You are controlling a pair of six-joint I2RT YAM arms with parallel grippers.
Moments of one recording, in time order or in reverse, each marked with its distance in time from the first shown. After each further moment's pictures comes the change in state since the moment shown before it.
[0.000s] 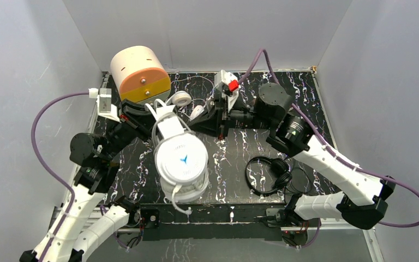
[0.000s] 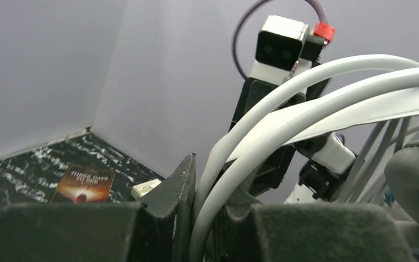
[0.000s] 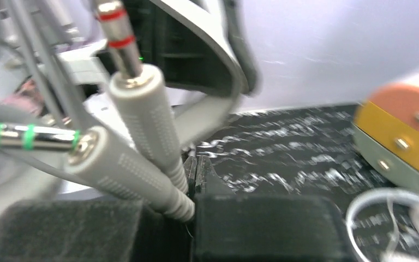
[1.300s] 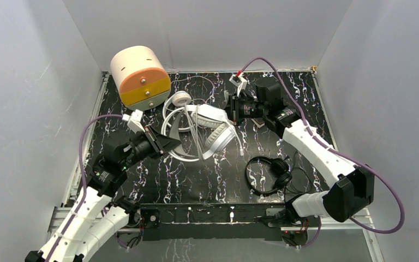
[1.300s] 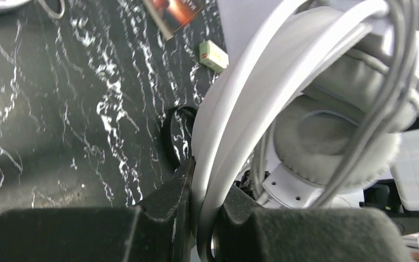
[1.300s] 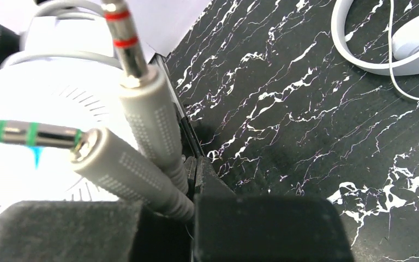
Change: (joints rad) left arm 0.006 -0.101 -0.174 -0.734 -0.197 -0.230; right arm -0.430 0.097 -0.273 -0.116 -0.107 0.323
